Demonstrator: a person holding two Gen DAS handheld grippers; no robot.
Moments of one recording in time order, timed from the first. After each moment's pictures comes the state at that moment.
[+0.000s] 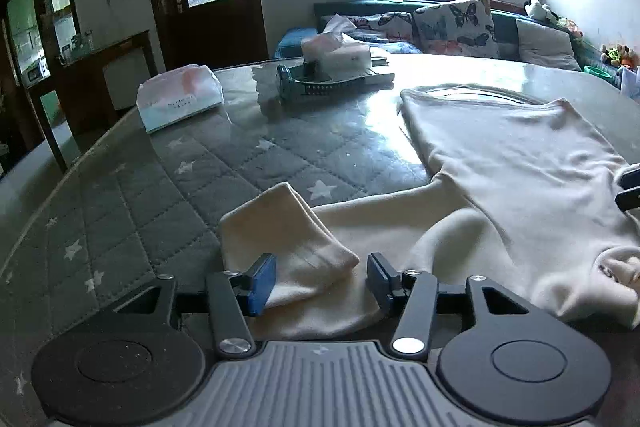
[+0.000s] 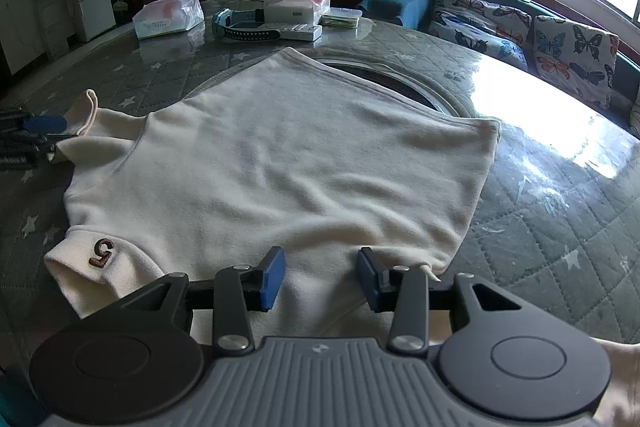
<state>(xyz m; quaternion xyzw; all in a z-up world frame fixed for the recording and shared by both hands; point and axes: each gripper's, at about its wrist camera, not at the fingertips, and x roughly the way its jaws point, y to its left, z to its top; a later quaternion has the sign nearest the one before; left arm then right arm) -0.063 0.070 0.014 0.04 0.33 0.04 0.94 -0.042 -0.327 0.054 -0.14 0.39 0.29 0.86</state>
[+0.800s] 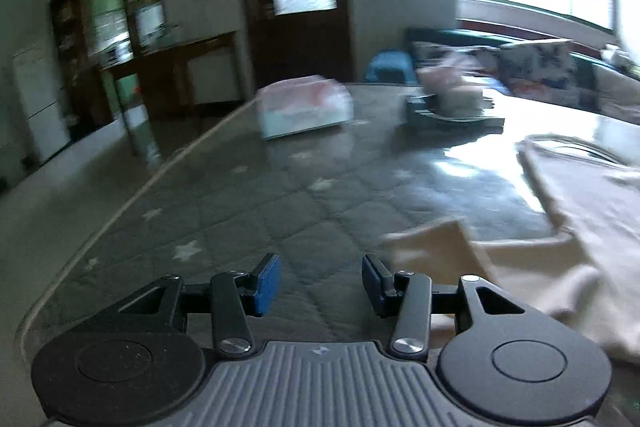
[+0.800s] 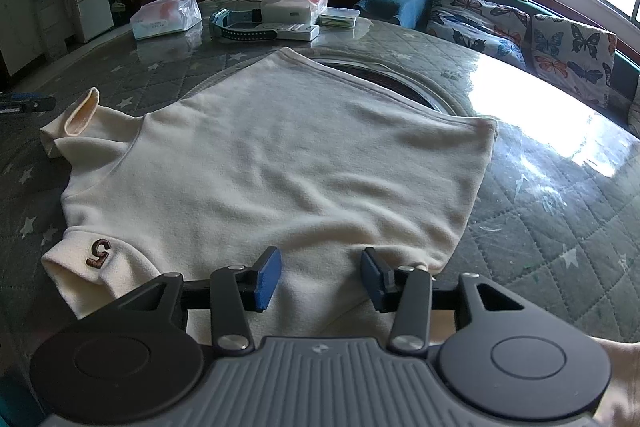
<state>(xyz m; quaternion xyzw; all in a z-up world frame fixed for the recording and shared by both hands) -0.082 0.131 0.034 0.01 0.30 0.13 0.94 -0.040 -0.329 0.054 -0.14 0.39 0.29 0.86</state>
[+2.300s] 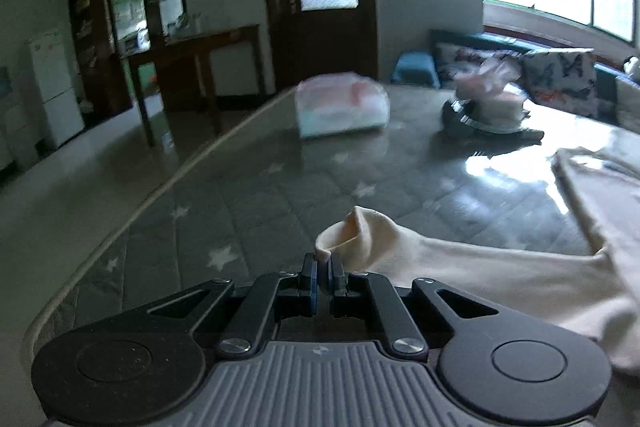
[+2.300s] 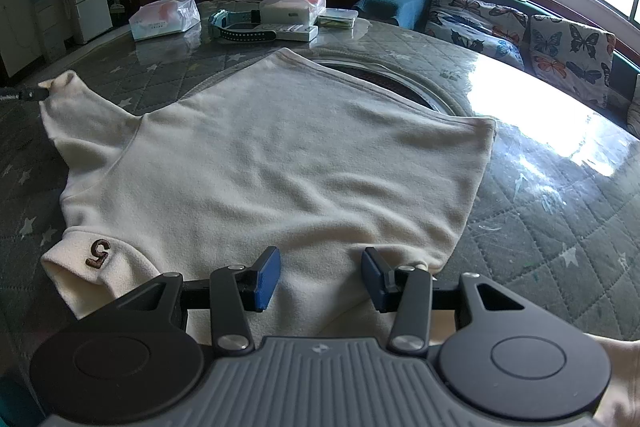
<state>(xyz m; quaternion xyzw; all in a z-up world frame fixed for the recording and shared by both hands) -0.065 0.177 0.026 -0.03 0.31 0.19 0.93 -0.041 -0.330 0.053 -0.14 0.39 0.29 0.86</state>
